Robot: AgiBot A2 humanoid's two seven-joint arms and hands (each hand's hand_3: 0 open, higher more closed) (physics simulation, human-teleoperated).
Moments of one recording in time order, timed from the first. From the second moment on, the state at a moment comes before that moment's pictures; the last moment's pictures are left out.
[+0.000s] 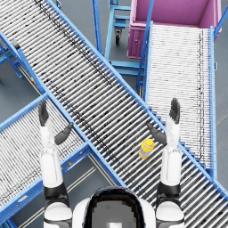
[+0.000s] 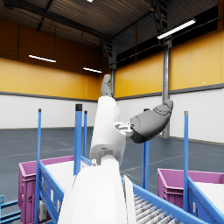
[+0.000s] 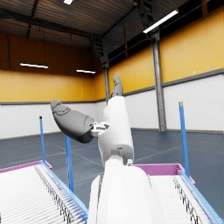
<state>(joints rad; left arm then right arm) 0.42 1.35 -0.12 -1.85 1.33 0.00 0.00 0.44 -1.40 -0.05 1.83 1.29 0.00 0.00</state>
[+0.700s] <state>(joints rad) 0.40 1.36 -0.13 -1.87 1.33 0.00 0.00 0.41 -1.42 -0.06 1.86 1.29 0.00 0.00</state>
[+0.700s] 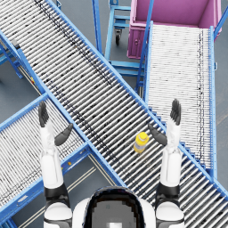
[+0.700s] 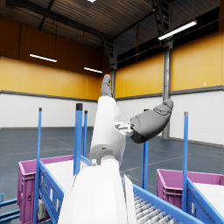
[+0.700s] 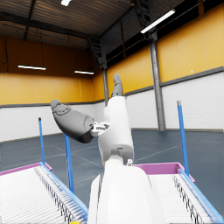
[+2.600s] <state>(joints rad) 0.41 1.39 -0.14 -1.79 1.33 0.00 0.00 0.44 -1.52 0.31 0.97 1.30 0.01 0.00</state>
